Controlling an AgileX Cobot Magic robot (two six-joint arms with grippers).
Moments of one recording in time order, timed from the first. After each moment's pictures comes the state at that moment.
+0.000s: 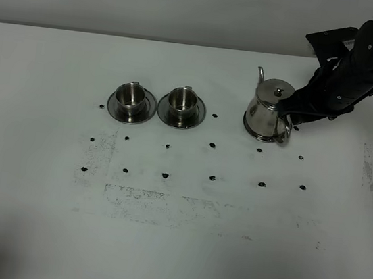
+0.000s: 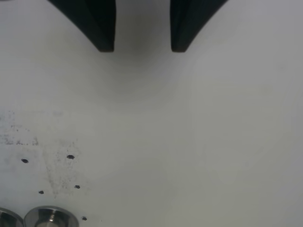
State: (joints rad) left arm -0.03 0.00 -0.46 0.03 1.07 0.04; right arm 0.21 2.08 -1.56 0.11 0.80 -0.25
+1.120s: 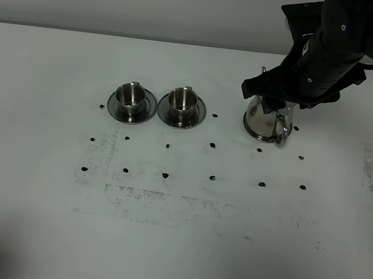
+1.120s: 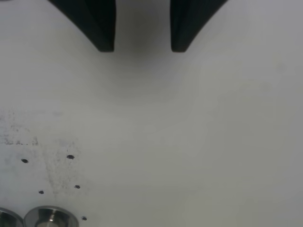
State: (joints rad) left arm -0.03 0.00 -0.46 0.03 1.07 0.04; right arm 0.43 1.89 -1.57 -0.06 0.98 0.19
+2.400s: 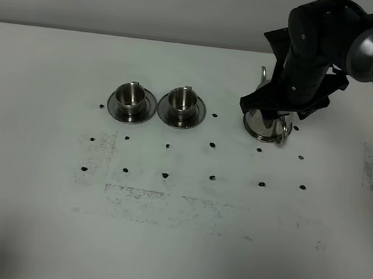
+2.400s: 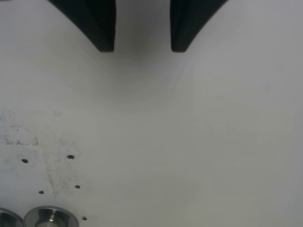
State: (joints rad) left arm -0.03 0.00 -0.46 0.03 1.07 0.04; right arm 0.40 2.17 -1.78 -0.14 1.09 0.12
